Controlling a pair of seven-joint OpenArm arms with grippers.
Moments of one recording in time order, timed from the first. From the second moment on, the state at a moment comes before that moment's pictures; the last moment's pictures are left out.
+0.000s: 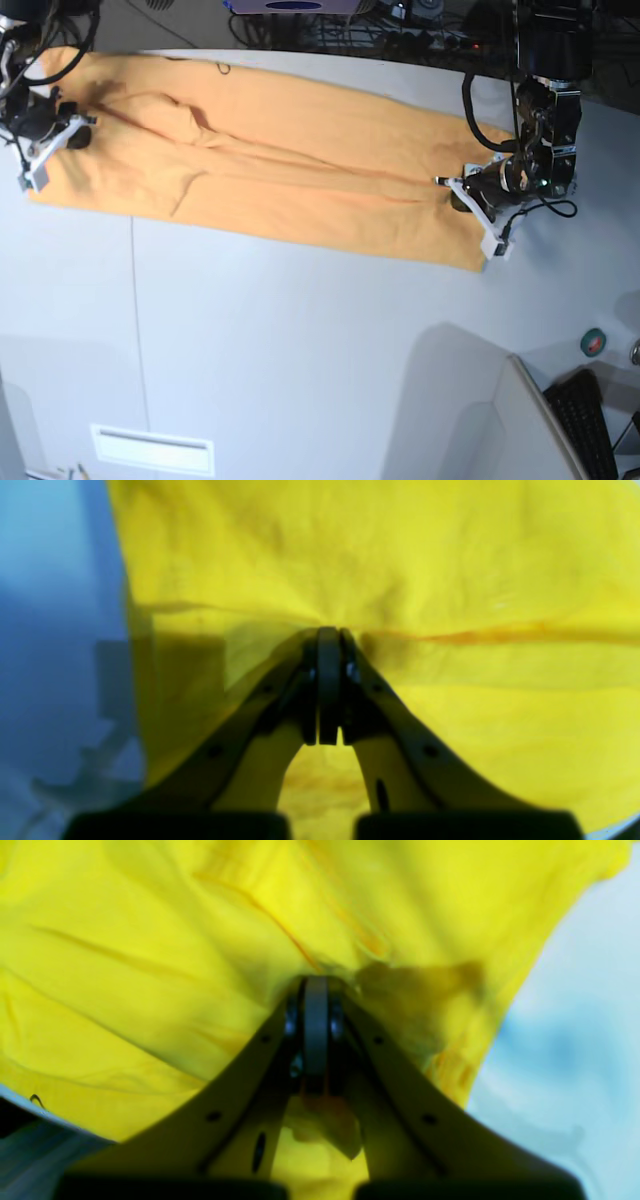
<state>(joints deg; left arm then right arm) 1.1 -19.3 -3.2 68.5 -20.8 -16.4 44.6 -10.9 12.7 31.6 70.0 20.5 36.0 -51.3</state>
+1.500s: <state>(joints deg) -2.4 -22.1 -27.1 66.7 -36.1 -25.6 47.5 -13.3 10.0 27.1 101.2 21.6 35.4 -43.8</state>
